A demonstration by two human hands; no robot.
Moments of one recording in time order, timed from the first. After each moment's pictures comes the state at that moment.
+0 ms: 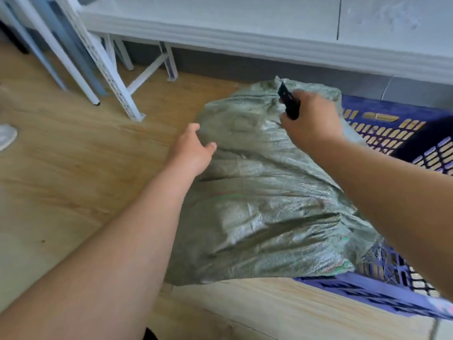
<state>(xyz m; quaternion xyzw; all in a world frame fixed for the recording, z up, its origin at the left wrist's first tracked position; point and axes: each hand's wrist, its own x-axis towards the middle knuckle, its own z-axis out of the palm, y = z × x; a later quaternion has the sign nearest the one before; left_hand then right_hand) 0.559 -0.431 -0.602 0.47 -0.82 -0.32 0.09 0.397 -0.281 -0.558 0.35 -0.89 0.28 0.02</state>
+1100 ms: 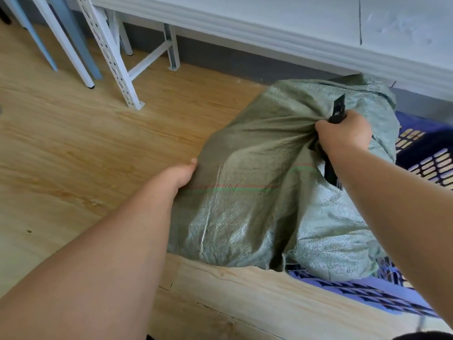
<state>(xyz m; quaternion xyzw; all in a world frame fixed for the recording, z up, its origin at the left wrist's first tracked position) 0.610 -0.464 -0.658 0.56 -0.66 -0.50 -0.08 0.382 -0.279 -0.591 0.10 -0.92 0.38 0.00</state>
